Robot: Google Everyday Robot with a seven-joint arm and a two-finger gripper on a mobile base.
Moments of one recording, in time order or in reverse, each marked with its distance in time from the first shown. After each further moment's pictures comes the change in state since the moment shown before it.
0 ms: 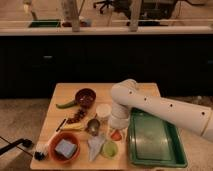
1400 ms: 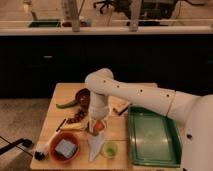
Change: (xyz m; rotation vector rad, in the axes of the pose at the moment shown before) arm 0.027 -0.094 -0.016 -0.067 -0.011 -0.224
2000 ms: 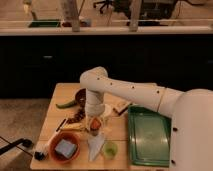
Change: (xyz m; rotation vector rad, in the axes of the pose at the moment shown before) arm 0.014 -0.011 0.001 -0.017 -0.025 -0.041
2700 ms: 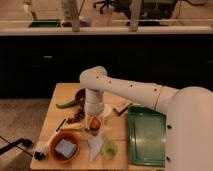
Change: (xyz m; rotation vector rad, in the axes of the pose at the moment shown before) arm 0.006 -0.001 0.002 0.005 -0.022 -0.007
